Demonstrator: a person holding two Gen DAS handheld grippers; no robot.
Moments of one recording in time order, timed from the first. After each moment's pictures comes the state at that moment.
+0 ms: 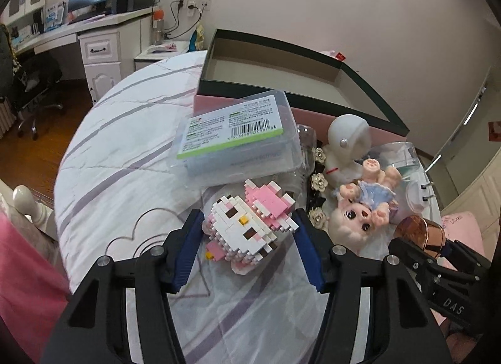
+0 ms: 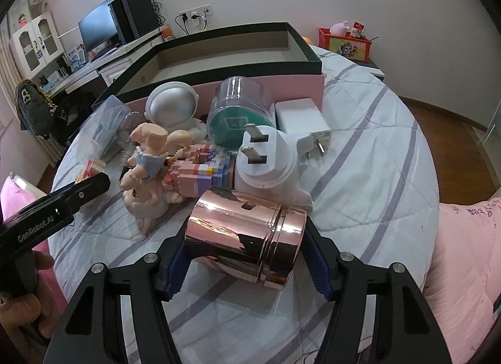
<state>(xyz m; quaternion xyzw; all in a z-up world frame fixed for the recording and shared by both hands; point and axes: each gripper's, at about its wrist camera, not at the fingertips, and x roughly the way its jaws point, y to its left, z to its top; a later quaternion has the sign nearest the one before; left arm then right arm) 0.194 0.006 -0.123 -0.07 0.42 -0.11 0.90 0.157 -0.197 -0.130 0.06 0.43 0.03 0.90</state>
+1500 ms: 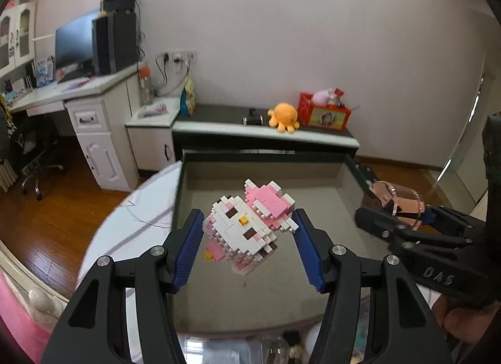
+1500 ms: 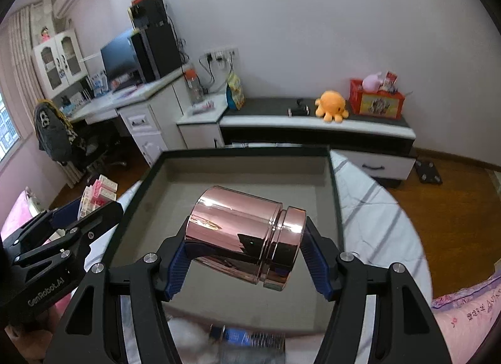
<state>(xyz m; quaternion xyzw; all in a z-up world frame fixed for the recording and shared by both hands) 0.340 -0.040 -0.033 -0.02 0.35 -0.11 0.93 0.347 -0.199 -0.045 0.05 0.38 0.09 0.92</state>
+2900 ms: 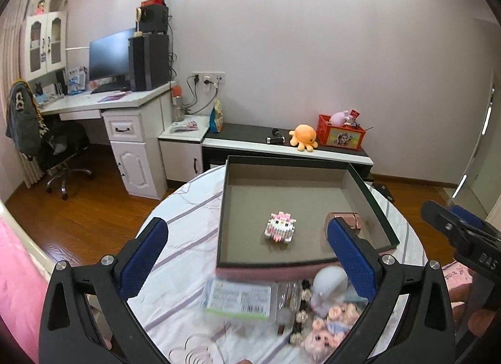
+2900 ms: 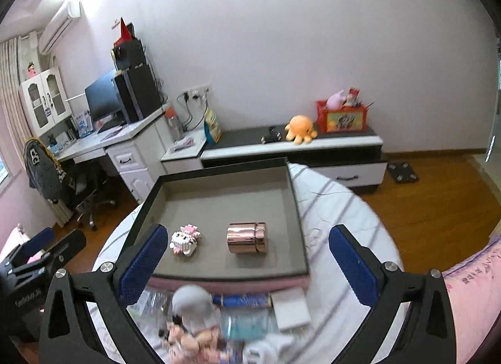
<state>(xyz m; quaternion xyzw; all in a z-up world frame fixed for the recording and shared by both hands) 0.222 0.000 0.019 -0.02 0.29 -0.04 0.96 0.216 -0.217 0.008 0.09 0.27 0.01 0.96</state>
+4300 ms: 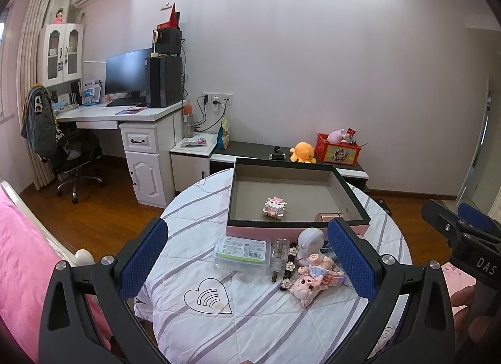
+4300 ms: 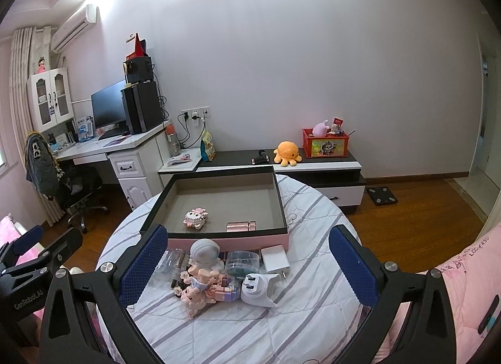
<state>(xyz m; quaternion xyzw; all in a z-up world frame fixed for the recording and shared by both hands) 0.103 0.003 0.032 -0.03 0.24 -0.03 0.97 0.098 -0.198 0.024 0.05 0.22 -0.01 0.97</state>
